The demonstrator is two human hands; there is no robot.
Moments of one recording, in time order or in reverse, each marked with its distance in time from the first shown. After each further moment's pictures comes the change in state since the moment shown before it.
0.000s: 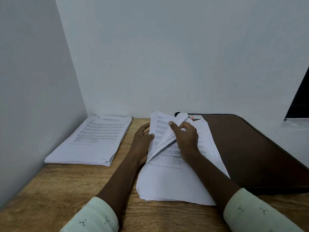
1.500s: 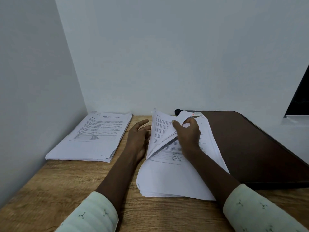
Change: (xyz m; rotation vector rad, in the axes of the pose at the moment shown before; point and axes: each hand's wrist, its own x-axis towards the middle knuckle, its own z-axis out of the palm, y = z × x) left_hand 0.004 0.001 -0.010 -0.185 0.075 -0.035; right_hand 0.000 0.001 -0.002 0.023 0.074 -0.020
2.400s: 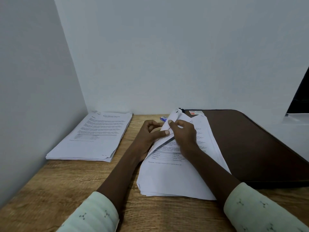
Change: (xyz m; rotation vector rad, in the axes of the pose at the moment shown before) left_hand -0.010 -0.002 0.010 0.161 -0.316 0.039; right_hand 0.000 0.001 0.007 -0.107 -0.127 -0.016
